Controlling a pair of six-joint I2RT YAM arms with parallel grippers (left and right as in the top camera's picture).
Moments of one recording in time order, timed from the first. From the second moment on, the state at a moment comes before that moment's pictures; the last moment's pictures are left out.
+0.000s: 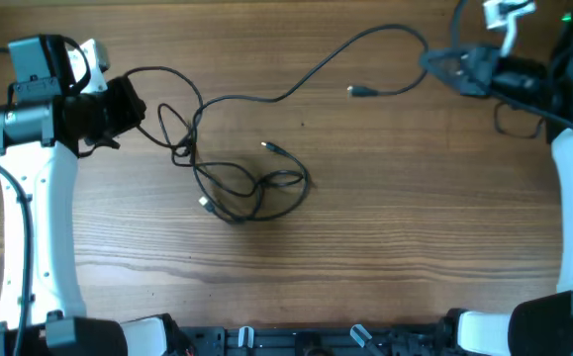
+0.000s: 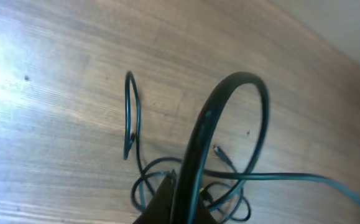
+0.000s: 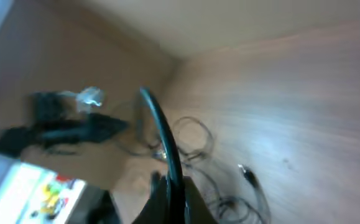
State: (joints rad) left arm 0.19 1.48 1.47 -1.00 0.34 -0.26; right arm -0.21 1.53 1.48 -0.66 -1.22 0.21
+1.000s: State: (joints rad) left arm 0.06 1.62 1.47 -0.98 0.33 -0.25; right arm -0.23 1.83 1.48 0.77 -1.56 1.48
